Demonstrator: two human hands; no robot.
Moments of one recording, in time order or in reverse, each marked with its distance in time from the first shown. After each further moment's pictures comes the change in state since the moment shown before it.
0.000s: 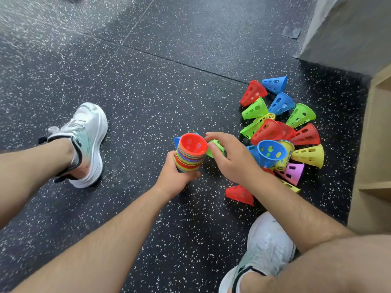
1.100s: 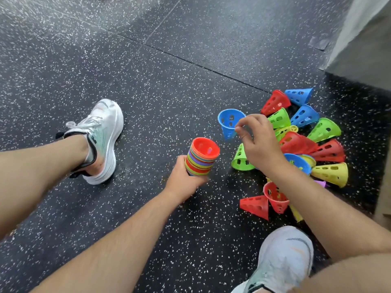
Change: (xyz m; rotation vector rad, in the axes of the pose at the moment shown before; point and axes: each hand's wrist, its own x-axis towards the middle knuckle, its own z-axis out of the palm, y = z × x) left_hand 0.009 -0.012 -0.016 0.033 0.051 -0.066; right_hand 0.060 0.020 -0.010 -0.146 0.174 -0.030
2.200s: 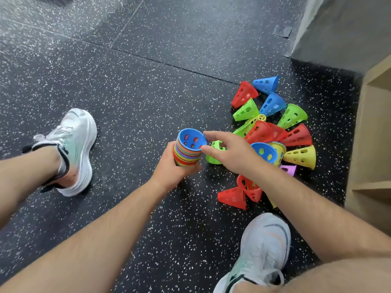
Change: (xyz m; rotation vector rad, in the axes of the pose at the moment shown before) left_hand 0.013 0.037 0.026 -0.037 -0.119 0.191; right_hand -0.034 -0.009 -0.030 0.205 -0.338 0.263
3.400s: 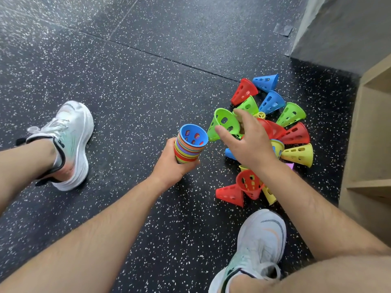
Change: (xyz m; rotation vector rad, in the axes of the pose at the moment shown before) left_hand 0.001 -0.006 0.003 0.035 0.009 0.033; right_hand -0.013 -0.006 -0.024 -0.166 0.314 0.037
